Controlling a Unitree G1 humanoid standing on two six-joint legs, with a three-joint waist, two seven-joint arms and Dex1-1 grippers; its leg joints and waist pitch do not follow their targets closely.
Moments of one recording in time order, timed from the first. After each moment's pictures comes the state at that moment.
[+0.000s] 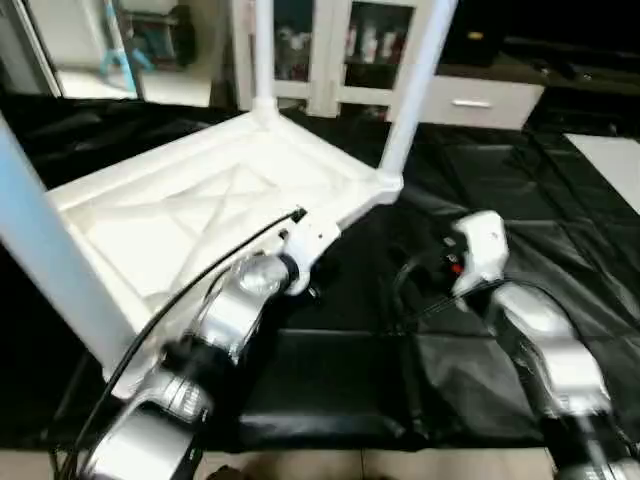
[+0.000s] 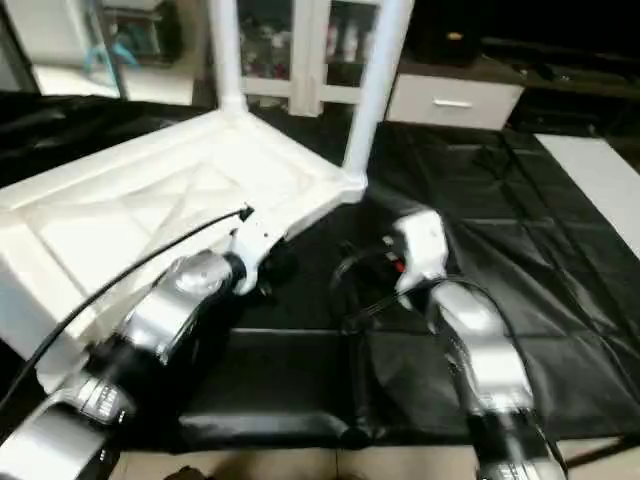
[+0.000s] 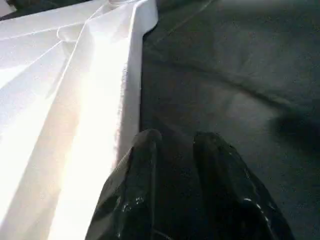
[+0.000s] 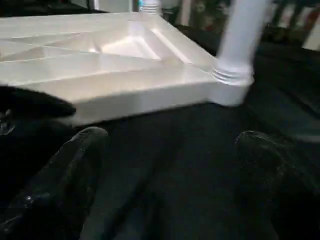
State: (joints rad) left arm -0.68 0.15 -0.33 0.61 0.09 0.30 -0.40; right arm -0.26 -0.29 -0.02 0.13 0.25 0.29 0.47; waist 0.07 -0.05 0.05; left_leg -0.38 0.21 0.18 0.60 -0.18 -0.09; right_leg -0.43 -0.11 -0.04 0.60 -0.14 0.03
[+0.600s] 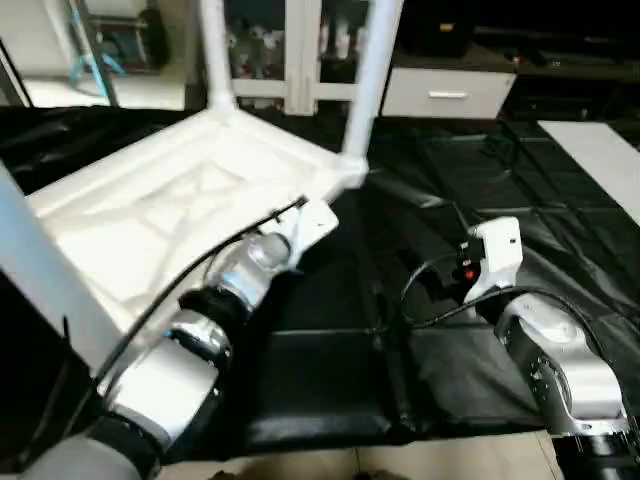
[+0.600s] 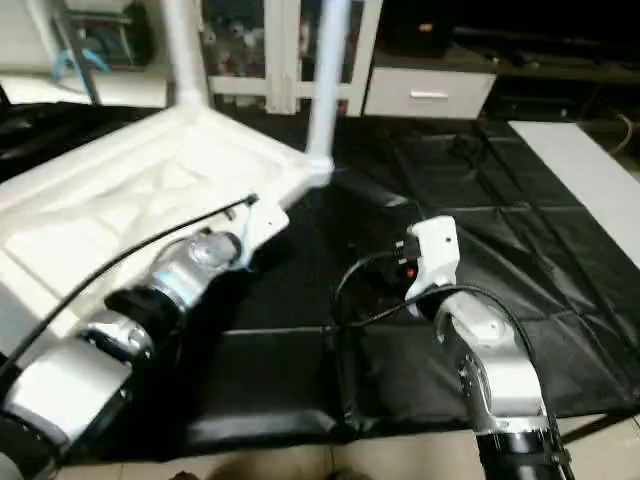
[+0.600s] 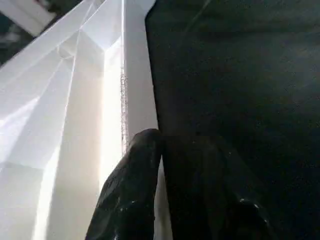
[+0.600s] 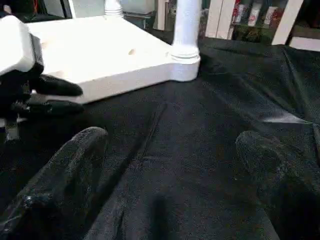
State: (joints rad) left arm -0.95 0.16 -0.39 1.19 0.28 0.05 -0.19; right arm -0.19 -0.29 -0.03 -0.03 0.28 0.38 0.43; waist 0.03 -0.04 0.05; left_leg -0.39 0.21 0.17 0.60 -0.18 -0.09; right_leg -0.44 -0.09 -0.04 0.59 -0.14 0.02
